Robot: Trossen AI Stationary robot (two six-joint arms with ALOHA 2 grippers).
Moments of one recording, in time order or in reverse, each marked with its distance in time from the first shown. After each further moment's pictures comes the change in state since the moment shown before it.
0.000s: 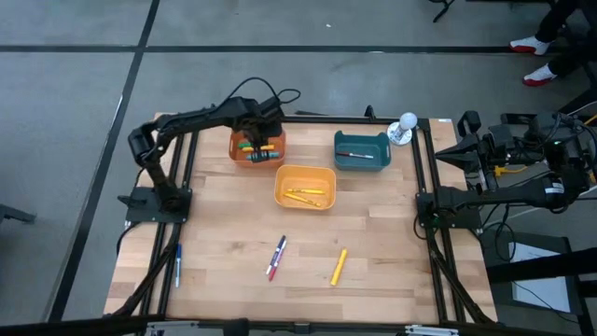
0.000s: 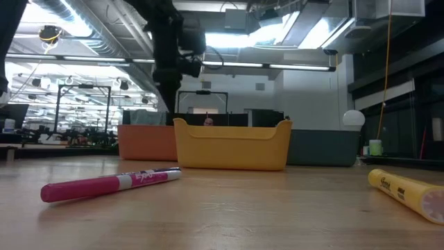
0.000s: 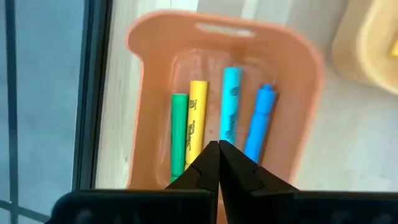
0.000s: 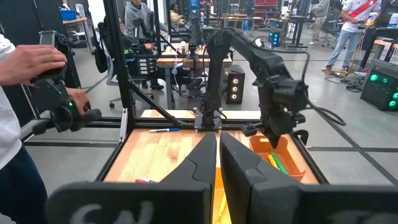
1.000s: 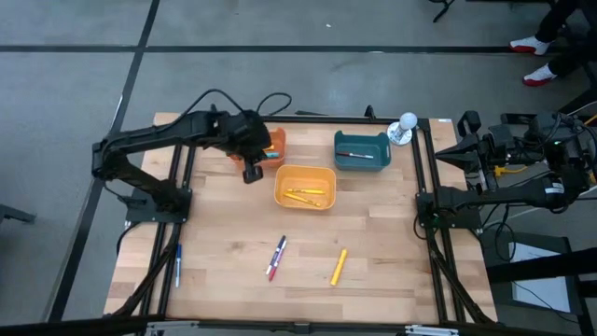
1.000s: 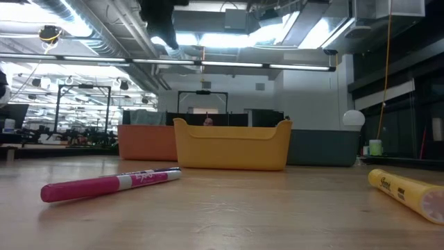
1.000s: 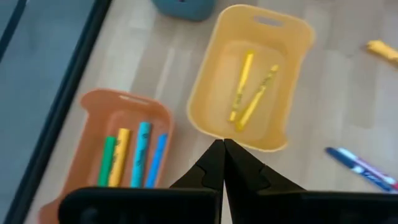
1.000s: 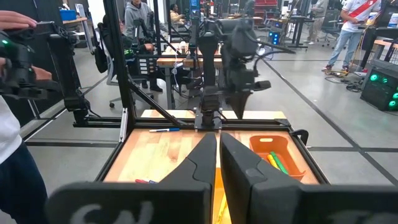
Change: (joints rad) left arm -0.283 -0.344 0.000 -0.012 0.098 -0.352; right arm 0.000 0.000 0.000 0.000 0.000 0.000
